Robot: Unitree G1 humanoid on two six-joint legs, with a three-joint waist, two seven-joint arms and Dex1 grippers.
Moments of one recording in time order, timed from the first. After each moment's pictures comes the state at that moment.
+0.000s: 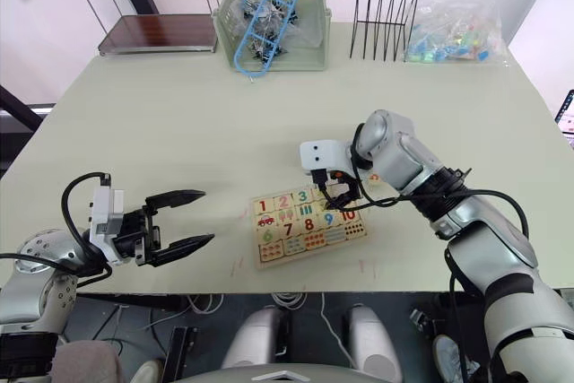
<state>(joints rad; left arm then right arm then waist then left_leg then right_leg) 0.05 0.73 0.27 -0.05 -0.58 0.04 -1.33 -1.01 -0.50 0.64 0.24 -0.18 0.52 1.37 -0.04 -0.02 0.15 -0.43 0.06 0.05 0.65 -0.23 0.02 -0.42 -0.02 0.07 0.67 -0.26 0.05</state>
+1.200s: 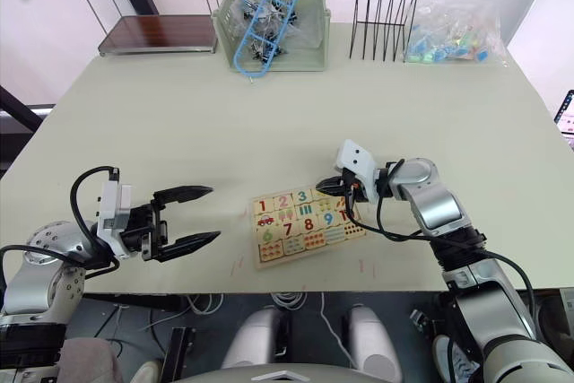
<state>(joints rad) 0.00 0.72 0.24 -0.05 -0.57 0.04 -1.35 -0.61 -0.42 0.30 0.19 0.09 0.36 1.11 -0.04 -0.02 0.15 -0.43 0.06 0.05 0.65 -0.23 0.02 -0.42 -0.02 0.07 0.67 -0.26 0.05</state>
